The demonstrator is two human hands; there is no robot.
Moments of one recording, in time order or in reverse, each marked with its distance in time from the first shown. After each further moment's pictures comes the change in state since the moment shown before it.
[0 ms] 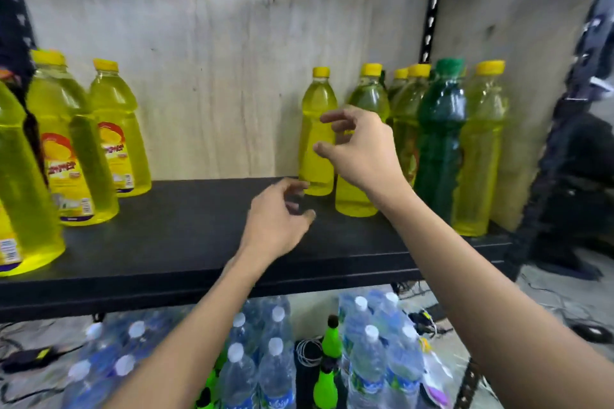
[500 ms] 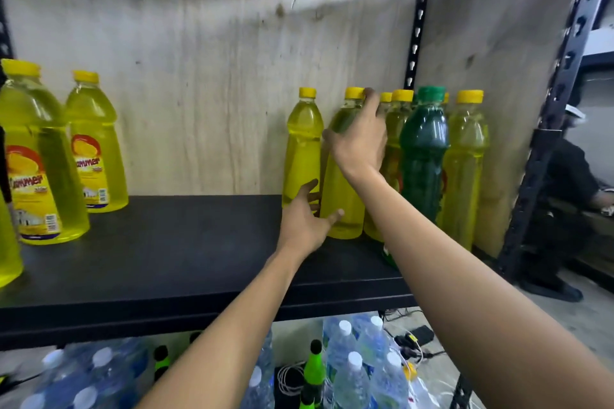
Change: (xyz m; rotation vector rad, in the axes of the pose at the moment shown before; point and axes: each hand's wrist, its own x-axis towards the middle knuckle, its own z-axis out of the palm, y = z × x) left_hand 0.058 0.001 0.090 -0.166 -0.027 -0.095; right_hand 0.070 0.027 0.010 -0.145 0.335 0.101
